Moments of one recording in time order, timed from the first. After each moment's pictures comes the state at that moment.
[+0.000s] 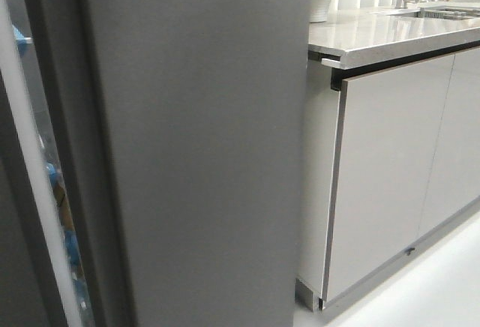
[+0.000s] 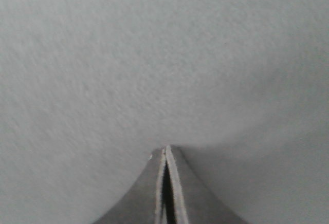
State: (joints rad) left arm 0.01 -0.01 0.00 -0.03 -0.13 -0.02; right arm 0.33 1.92 -1.87 1.57 0.52 -0.83
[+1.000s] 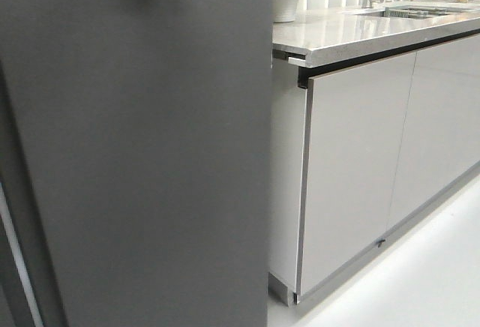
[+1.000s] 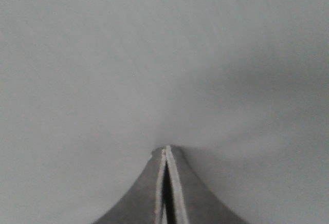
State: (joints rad) left arm 0.01 -0.01 0.00 -0.03 -0.13 -0.02; right arm 0.47 2.38 -2.32 1.48 0.46 -0.85
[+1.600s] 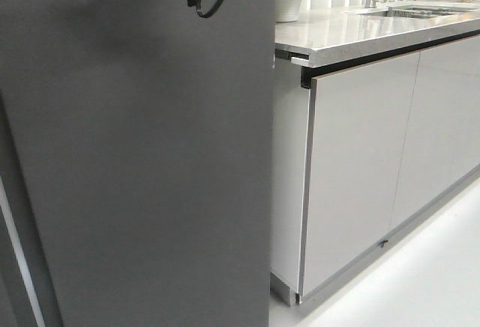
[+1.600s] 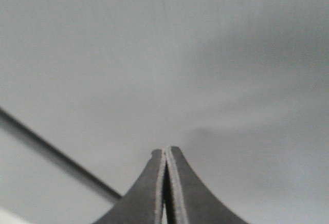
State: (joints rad) left arm 0.01 -0.01 0.00 -0.03 -0.13 -0.02; right arm 0.49 2.40 -2.32 1.25 0.58 -0.80
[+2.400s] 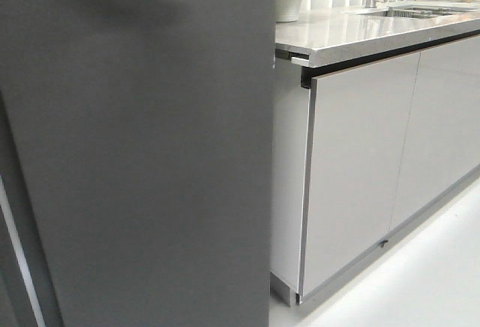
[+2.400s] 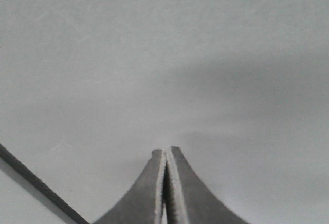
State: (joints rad) left arm 0.01 -0.01 0.00 -0.03 -0.13 -0.02; right arm 0.49 2.31 -2.32 1.02 0.48 -0.71
